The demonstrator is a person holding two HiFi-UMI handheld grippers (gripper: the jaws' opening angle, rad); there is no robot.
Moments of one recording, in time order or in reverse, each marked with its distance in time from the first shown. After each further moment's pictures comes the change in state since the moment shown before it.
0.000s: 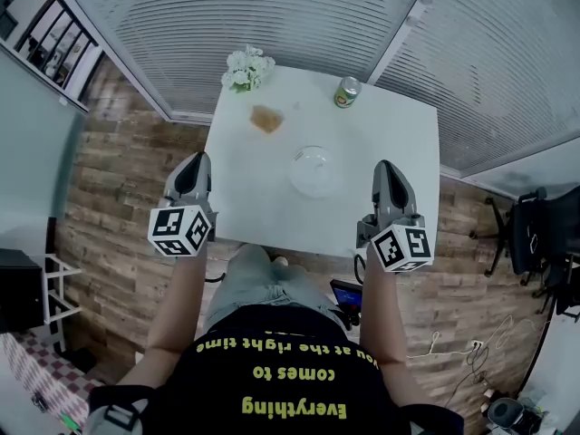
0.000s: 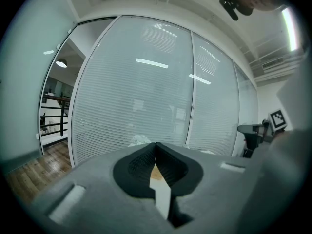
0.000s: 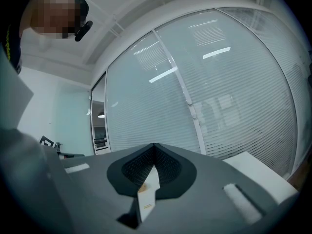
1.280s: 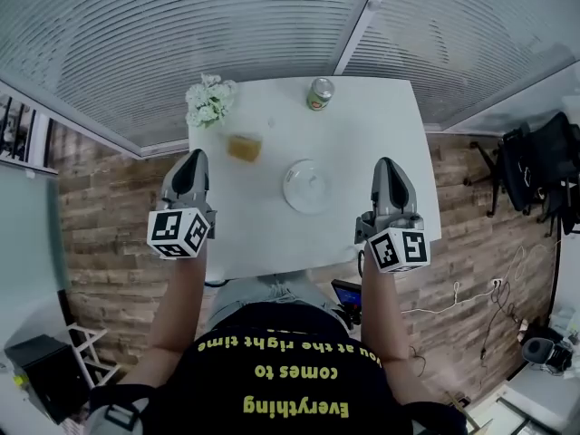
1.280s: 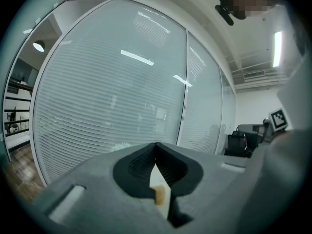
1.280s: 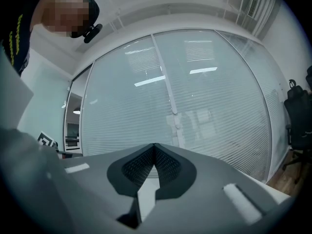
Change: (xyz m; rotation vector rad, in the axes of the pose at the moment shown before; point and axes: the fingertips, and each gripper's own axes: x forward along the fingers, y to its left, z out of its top) left arm 0.134 0.016 0.024 0.029 0.024 -0.286; right arm 0.034 -0.011 0.017 -0.076 -0.084 -0.296
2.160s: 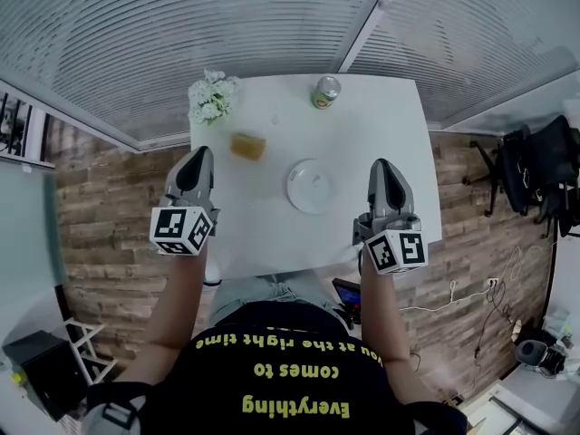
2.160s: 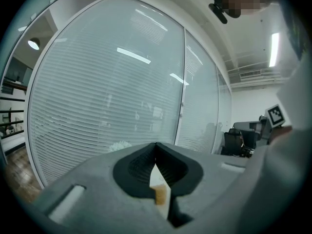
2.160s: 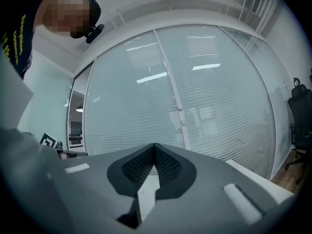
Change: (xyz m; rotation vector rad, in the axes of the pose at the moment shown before) left arm 0.010 0.004 -0.007 0.020 0.014 -0.045; right arm 0.013 0.017 -0.013 -0.006 0.038 0.030
